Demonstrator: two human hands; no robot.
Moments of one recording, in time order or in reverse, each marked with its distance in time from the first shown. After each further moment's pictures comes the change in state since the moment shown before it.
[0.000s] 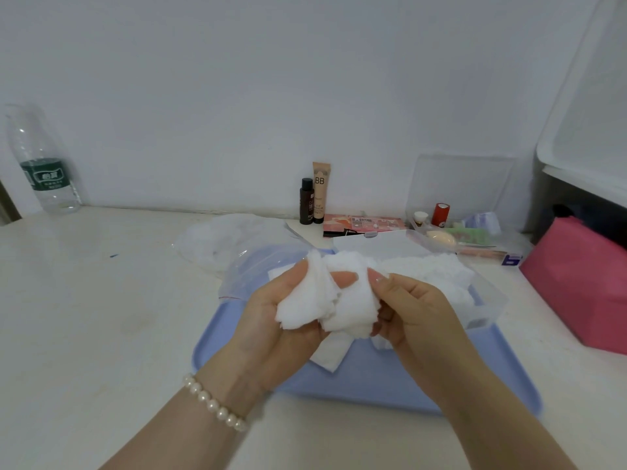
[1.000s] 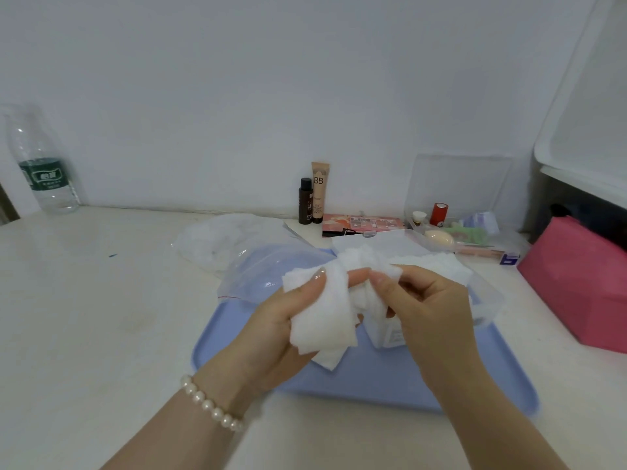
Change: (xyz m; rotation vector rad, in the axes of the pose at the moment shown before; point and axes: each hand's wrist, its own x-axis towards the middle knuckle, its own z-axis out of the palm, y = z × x) left_hand -0.002 -0.005 -0.009 0.211 -0.113 -0.023; right_hand -0.006 -0.011 0.004 -0.240 0.244 -0.256
